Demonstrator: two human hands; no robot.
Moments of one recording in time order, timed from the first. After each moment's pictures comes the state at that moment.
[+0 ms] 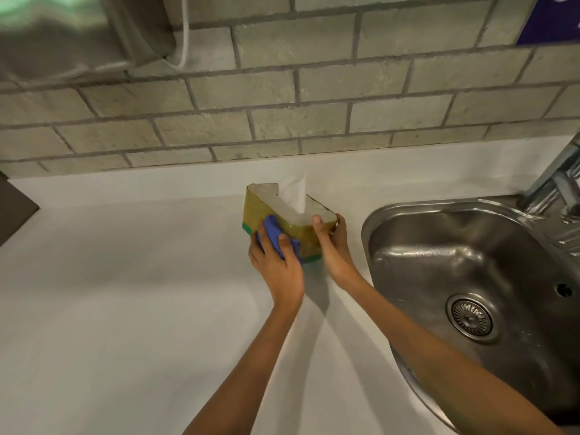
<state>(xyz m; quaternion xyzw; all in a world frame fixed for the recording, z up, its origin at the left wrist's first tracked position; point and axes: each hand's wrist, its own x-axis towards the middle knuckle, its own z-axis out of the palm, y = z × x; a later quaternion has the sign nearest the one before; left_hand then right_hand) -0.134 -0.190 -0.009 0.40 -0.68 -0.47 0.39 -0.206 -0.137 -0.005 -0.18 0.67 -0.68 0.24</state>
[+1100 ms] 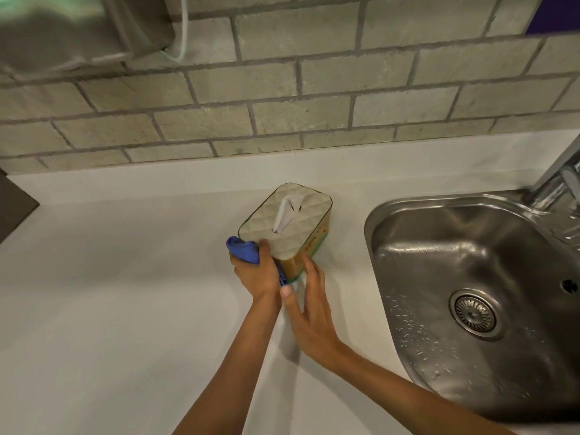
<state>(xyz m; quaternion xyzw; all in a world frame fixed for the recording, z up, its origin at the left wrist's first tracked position) -0.116 -0.218 -0.013 0.50 -0.46 -0.61 0.40 -0.107 -0.117 -0.037 -0.30 0.71 -0.62 0.15</state>
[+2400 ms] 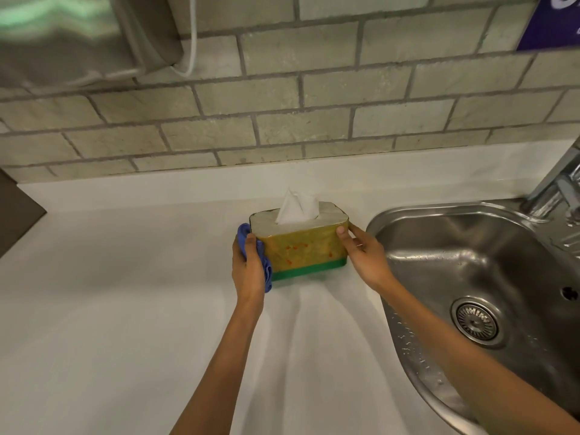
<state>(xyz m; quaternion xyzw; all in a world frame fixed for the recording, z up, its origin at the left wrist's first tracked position) -0.098 -0.235 0.007 0.43 -0.57 -0.62 0.33 -0.233 -0.099 -0.011 -0.23 0.77 -0.57 0.16</state>
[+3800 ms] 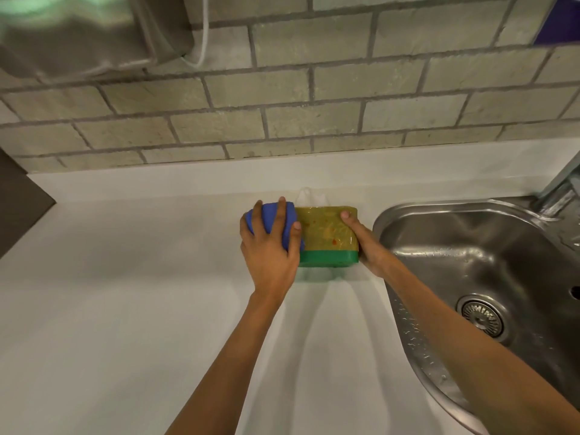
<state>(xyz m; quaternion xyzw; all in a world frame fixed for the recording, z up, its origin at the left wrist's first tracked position) -0.105 -0.224 0.019 0.35 -0.87 -0.18 0.30 -0.247 -0.117 -0.003 -0.14 0.66 -0.62 0.41</state>
